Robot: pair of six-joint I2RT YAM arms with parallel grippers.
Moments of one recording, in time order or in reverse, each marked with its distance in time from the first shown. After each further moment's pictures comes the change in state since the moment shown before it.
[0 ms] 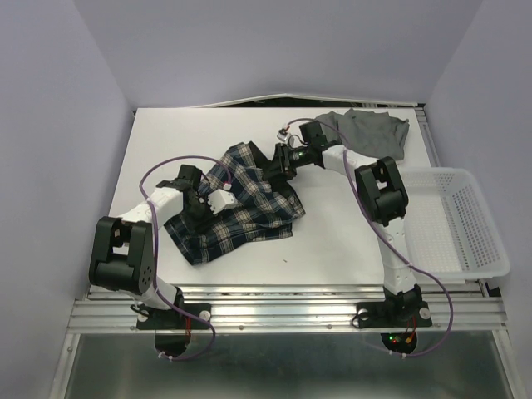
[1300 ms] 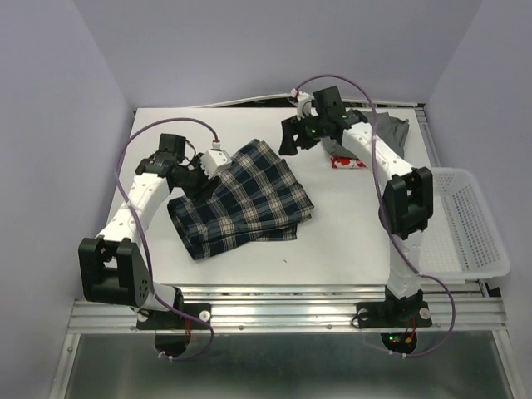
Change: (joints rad) left arm 0.056 -0.087 0.259 -0.076 0.203 -0.084; right arm -0.038 -0.233 0.170 -0.390 0.533 -0.579
